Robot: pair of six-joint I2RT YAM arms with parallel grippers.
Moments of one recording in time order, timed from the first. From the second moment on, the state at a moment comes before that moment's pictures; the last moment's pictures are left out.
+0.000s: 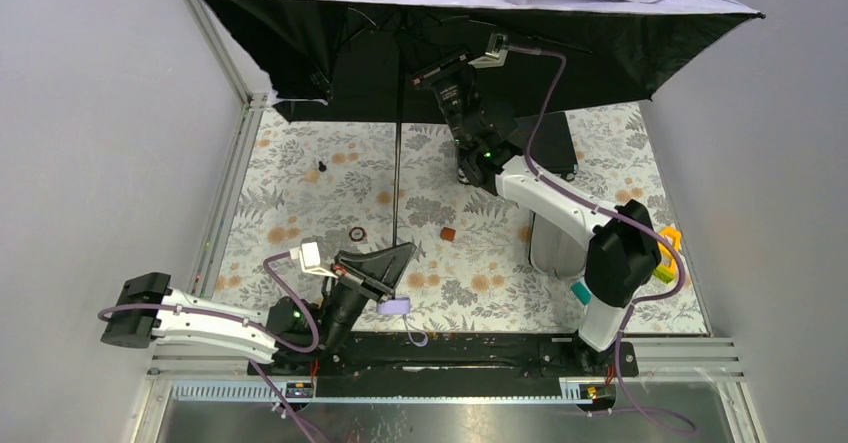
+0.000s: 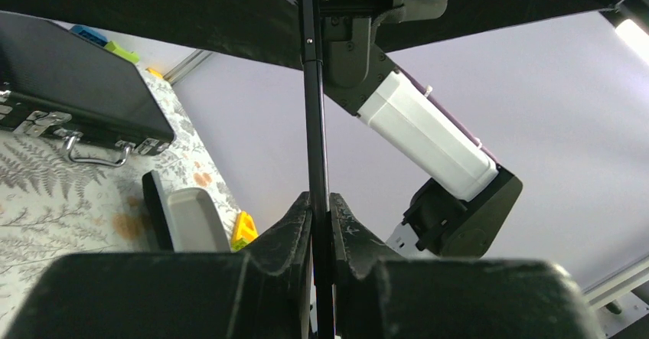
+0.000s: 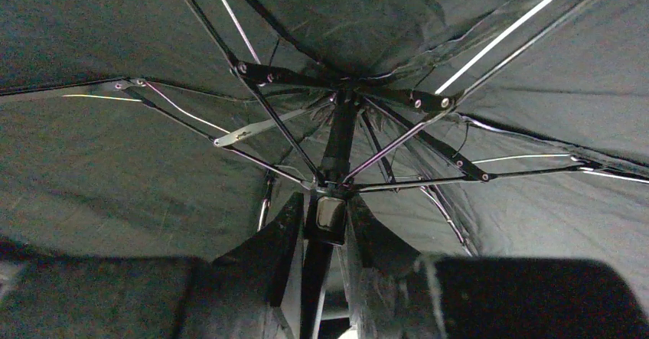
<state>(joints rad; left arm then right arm) -1.63 0.79 0.23 1.22 -0.88 -0.51 0.73 1.78 1.54 0.88 0.24 0.90</state>
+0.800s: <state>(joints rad) -1.60 0.68 0.24 0.81 -0.90 -0.50 0.78 1.35 0.89 0.78 0.05 0.86</state>
